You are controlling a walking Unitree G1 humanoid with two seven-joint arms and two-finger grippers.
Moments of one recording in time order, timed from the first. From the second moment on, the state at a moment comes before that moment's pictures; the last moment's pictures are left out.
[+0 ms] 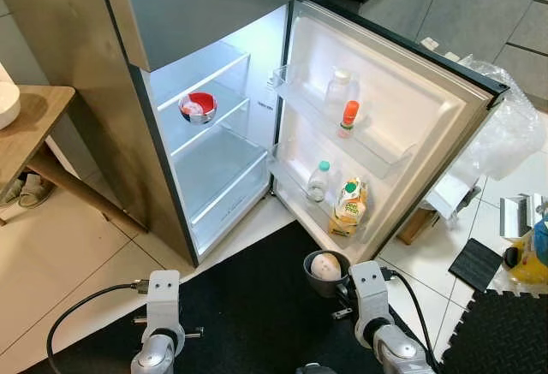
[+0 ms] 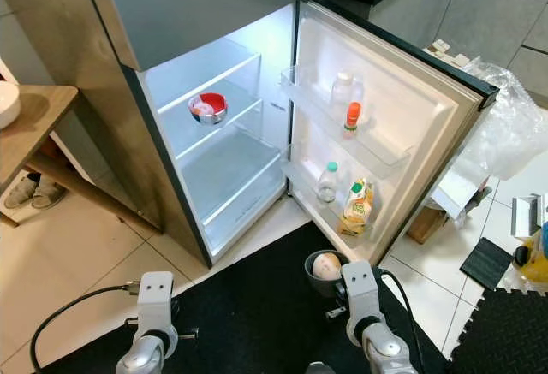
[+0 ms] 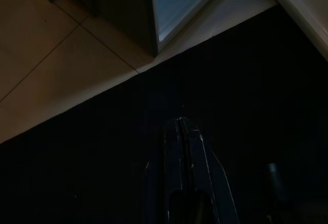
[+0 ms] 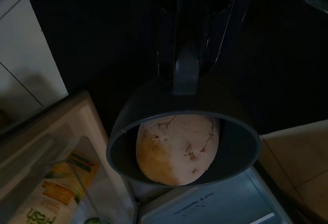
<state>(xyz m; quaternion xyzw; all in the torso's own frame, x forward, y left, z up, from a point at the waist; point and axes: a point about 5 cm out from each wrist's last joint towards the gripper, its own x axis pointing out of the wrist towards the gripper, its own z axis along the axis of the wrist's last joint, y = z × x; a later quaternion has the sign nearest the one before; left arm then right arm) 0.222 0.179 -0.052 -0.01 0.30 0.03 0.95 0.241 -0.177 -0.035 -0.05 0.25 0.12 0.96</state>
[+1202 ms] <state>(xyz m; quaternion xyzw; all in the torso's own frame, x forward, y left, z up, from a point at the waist) 0.216 0.173 -0.054 0.03 0.29 -0.01 0.96 0.235 -0.175 -0.041 -0.07 0.26 0.12 0.96</state>
